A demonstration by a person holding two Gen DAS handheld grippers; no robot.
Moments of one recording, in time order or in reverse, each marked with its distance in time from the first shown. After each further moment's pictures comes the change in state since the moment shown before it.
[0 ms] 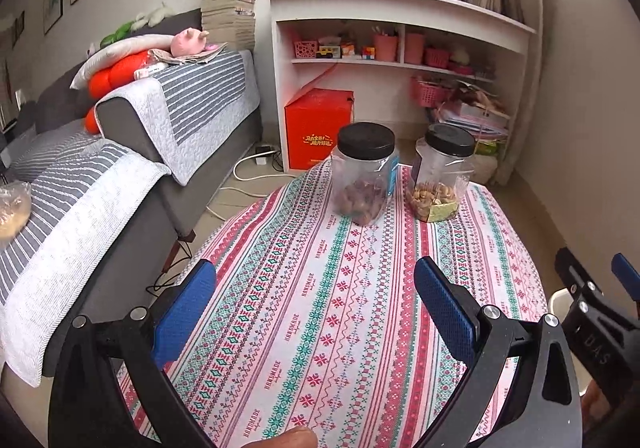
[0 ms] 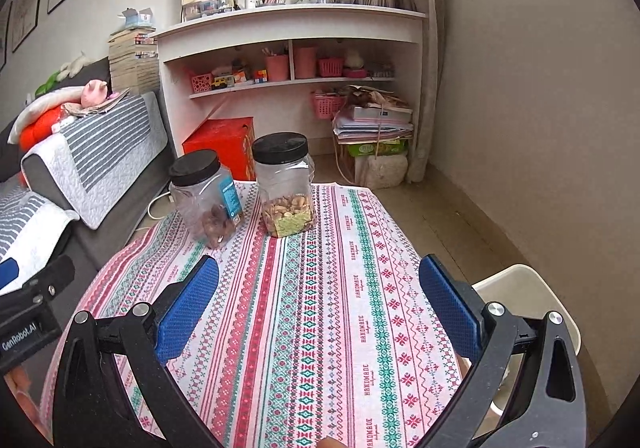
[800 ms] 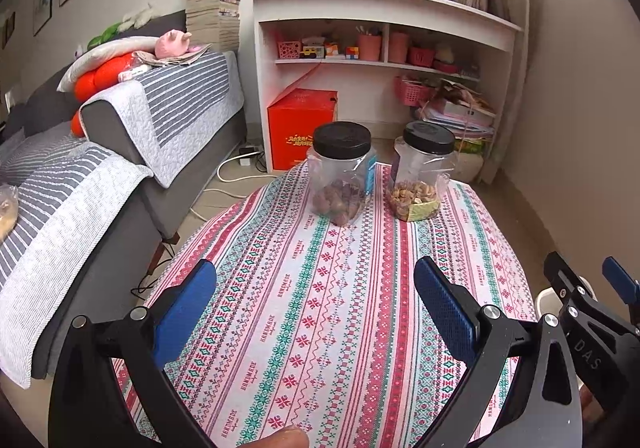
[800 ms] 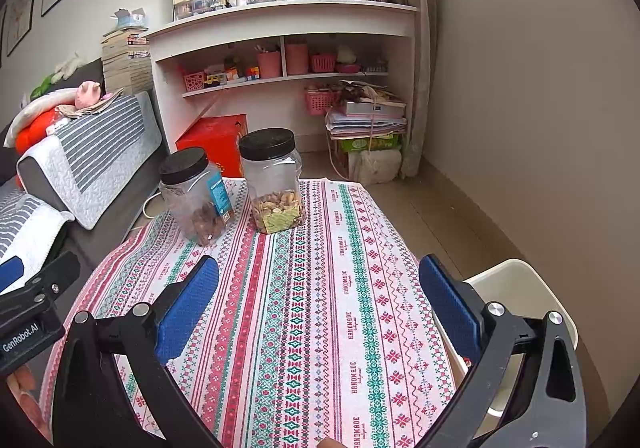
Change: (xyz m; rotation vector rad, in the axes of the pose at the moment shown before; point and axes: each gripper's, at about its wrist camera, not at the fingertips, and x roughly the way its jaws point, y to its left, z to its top) left arm 0.000 -0.021 0.000 0.009 -0.002 -0.048; right arm 0.003 -0.015 -0.001 0.018 0.013 -0.012
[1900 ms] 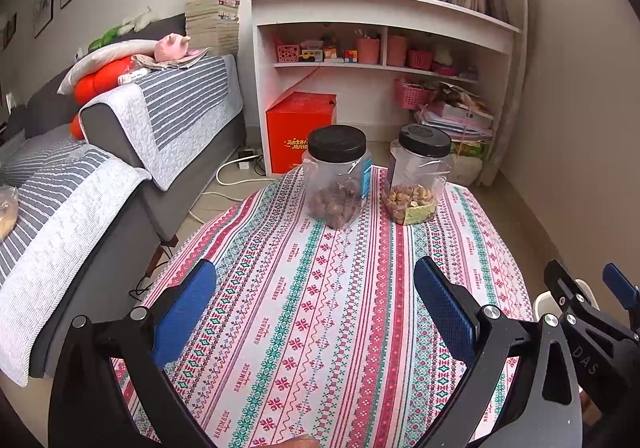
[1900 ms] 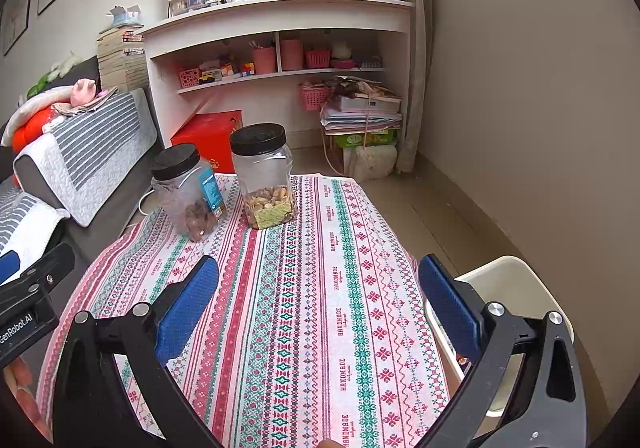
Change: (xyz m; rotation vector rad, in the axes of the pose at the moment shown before) left arm -0.001 -0.010 -0.001 -0.005 -0.010 0.011; right arm 0.003 -0.006 -0.003 0.002 0.015 -0.012
